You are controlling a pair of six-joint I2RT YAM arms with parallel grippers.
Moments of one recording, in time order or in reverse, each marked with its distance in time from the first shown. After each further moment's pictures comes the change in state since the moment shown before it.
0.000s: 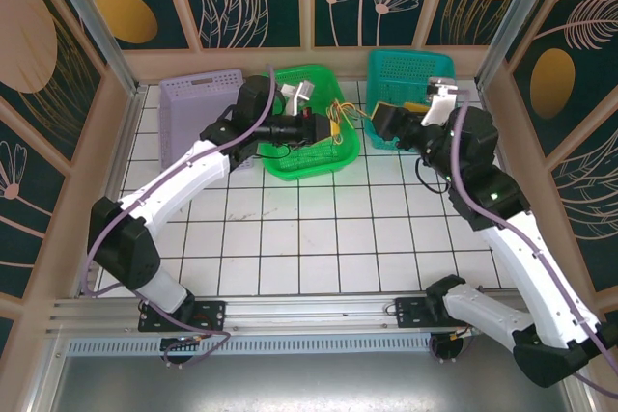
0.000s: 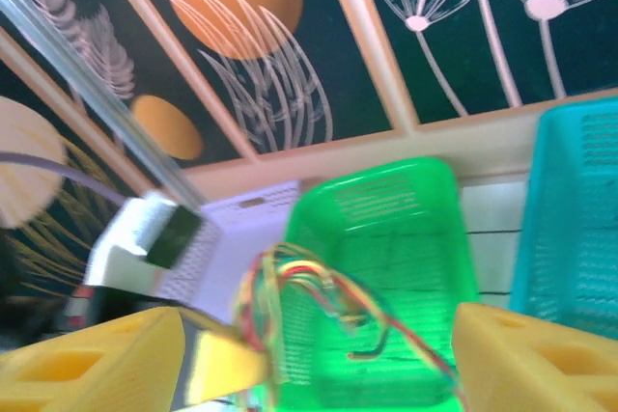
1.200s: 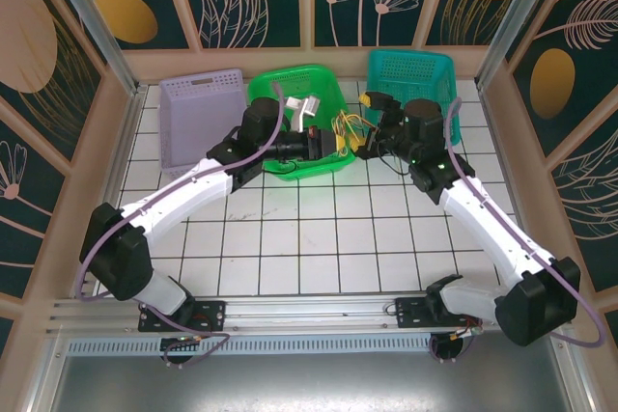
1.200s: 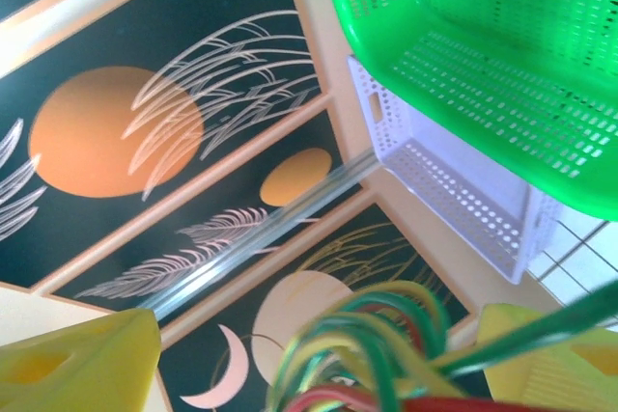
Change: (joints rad) left arm -0.073 -0.072 -0.175 0.190 -0.101 0.080; right arm -0.039 0.237 -0.184 0.272 -0.207 1.439
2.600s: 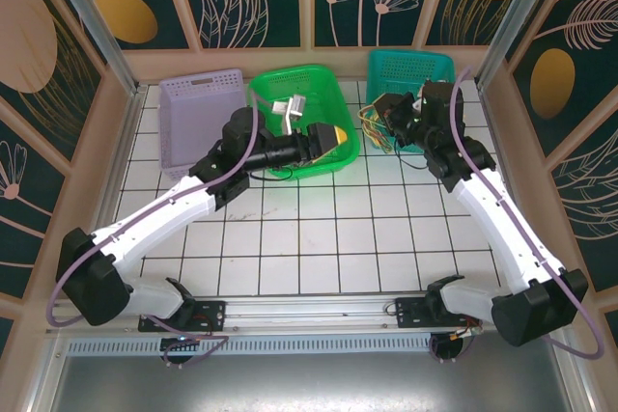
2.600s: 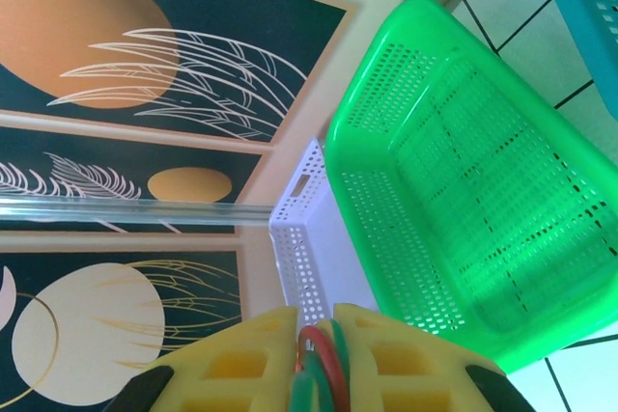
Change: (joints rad) left arm -0.056 -0.163 -0.080 0.127 -0.079 -0.317; right arm -0.083 0.003 0.174 -0.204 0.057 -0.791
